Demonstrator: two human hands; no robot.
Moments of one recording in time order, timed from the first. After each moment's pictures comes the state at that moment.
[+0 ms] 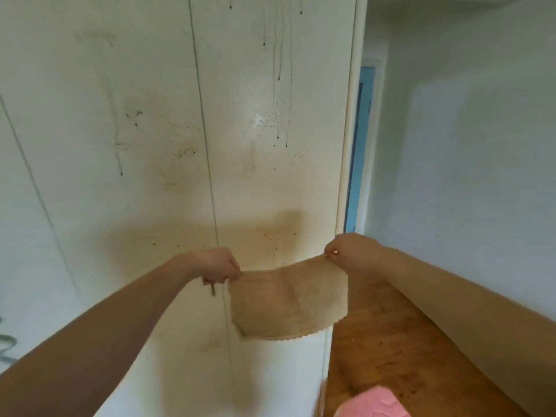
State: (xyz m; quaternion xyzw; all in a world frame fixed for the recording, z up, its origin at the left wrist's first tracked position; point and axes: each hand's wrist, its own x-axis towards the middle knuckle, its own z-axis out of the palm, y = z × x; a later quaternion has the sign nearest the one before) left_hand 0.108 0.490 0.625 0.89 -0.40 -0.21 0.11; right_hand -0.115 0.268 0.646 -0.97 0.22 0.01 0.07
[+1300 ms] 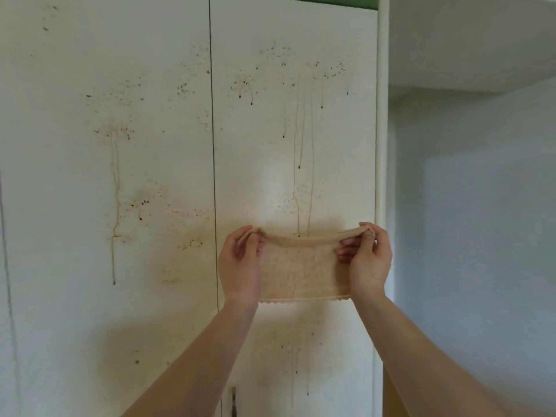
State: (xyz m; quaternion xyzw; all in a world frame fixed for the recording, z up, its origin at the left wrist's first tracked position) left_hand 0.147 0.379 0.728 0.43 -0.26 0.09 0.86; right_hand 0.049 0.222 0.728 -0.50 0.15 -0.65 0.56
